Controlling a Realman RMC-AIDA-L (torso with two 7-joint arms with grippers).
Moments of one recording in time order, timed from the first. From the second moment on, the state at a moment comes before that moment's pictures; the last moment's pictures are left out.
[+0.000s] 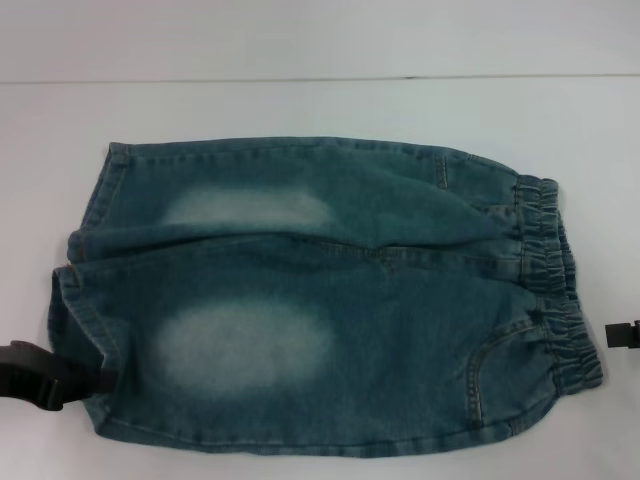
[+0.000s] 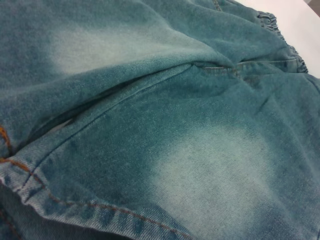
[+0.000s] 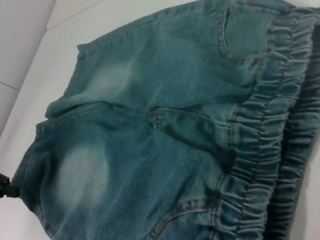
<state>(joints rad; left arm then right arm) -0.45 -2.14 0.44 1.06 2.61 1.81 -1.87 0.46 1.88 -0.47 -0.68 -2.43 -1.75 2.11</state>
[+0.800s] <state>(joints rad) -0.45 -2.14 0.45 1.06 2.62 1.81 -1.87 0.39 1.95 -0.44 -0.75 -2.42 -1.71 1.85</state>
